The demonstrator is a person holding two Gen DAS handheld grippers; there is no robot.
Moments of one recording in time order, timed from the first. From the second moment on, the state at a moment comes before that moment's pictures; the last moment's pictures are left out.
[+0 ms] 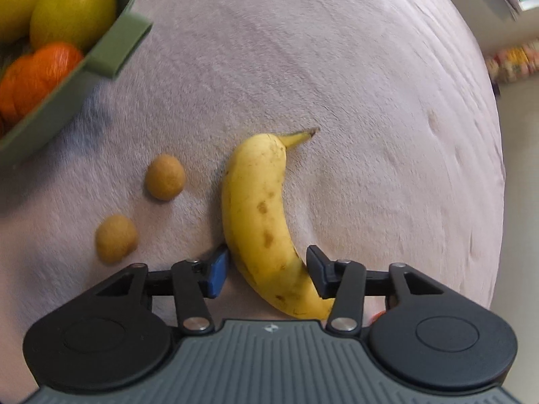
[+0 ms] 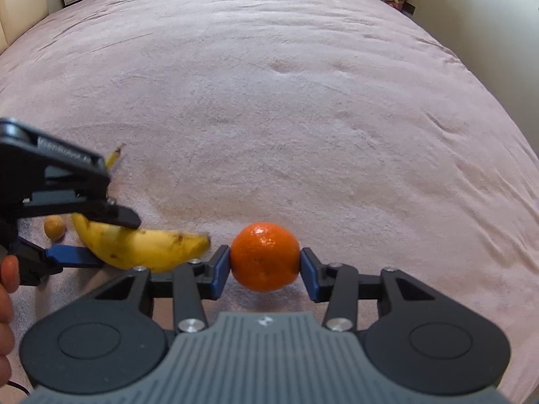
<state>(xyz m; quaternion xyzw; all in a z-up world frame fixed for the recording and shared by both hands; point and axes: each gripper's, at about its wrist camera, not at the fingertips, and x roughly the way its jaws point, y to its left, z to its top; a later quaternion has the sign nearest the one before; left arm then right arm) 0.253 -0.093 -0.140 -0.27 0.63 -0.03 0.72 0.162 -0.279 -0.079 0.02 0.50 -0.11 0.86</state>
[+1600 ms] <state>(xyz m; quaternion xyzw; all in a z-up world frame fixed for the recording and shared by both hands) 0.126 -0.094 -0.134 -0.01 0.54 -0.07 0.84 0.135 -0.245 -0.119 0.04 0.58 0.00 0.81</state>
